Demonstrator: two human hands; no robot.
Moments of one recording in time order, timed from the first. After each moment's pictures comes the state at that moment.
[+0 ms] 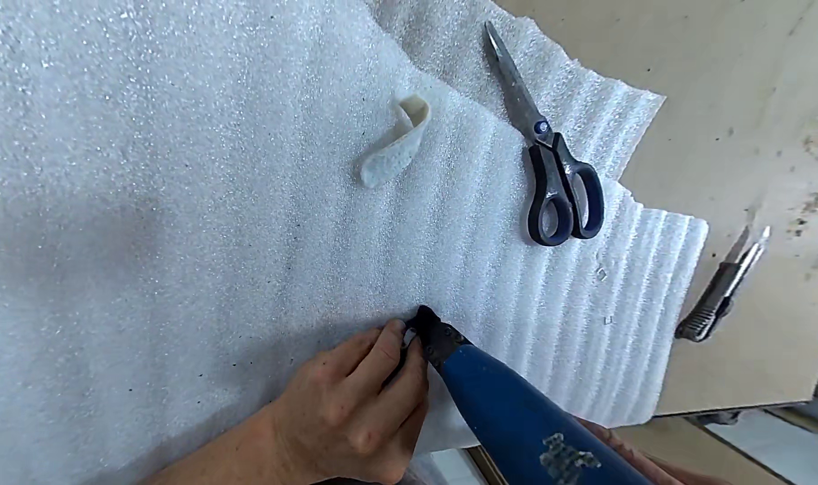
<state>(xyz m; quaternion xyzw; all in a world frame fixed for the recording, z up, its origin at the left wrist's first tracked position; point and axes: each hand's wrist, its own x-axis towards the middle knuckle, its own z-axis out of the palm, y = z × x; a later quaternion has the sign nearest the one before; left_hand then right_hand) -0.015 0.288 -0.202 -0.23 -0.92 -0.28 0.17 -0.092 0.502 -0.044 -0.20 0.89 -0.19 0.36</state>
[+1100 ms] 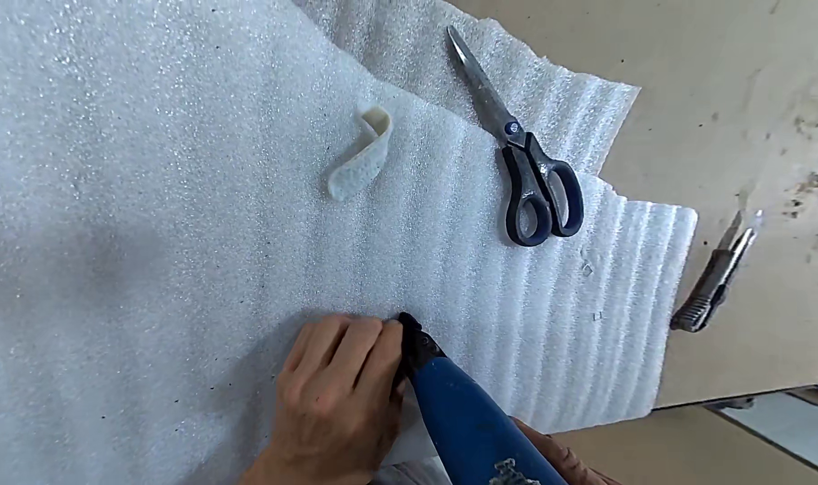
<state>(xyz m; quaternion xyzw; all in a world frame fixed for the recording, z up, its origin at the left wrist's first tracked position) -0.020 0.308 -0.192 0.03 -0.94 -0.34 0.10 -0.073 0.497 -0.051 -0.14 0.89 -0.22 0.38</state>
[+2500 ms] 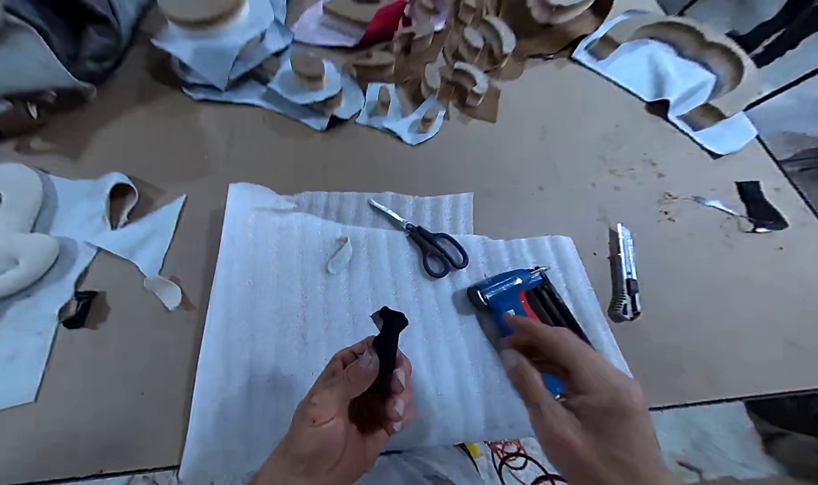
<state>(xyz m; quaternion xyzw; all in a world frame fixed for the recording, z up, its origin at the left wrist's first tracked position) -0.029 0.310 -0.080 0.03 -0.14 -0.97 -0.18 -0.069 0.555 -0.051 -0.12 0.91 -0.40 -0.01</state>
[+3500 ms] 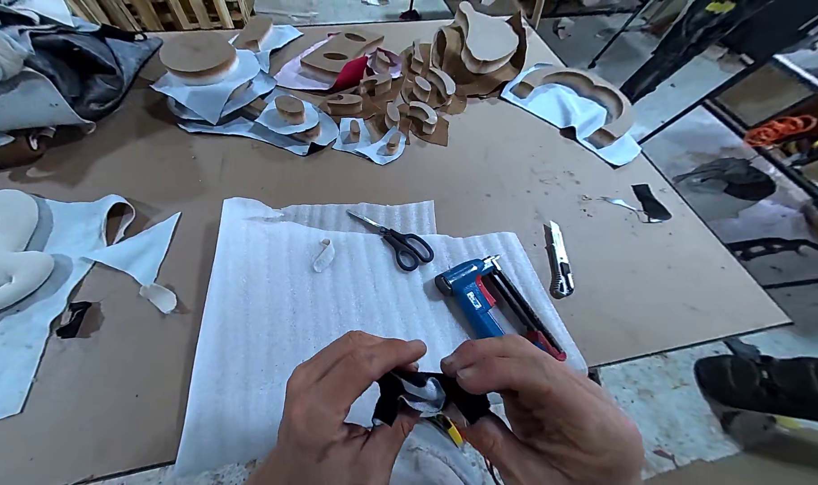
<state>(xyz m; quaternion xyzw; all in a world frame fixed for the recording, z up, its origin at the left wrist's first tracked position) -0.007 0.314 -0.027 -0.22 -0.74 -0.61 0.20 -0.026 0.523 -0.009 -0.30 0.71 -0.63 -0.08</state>
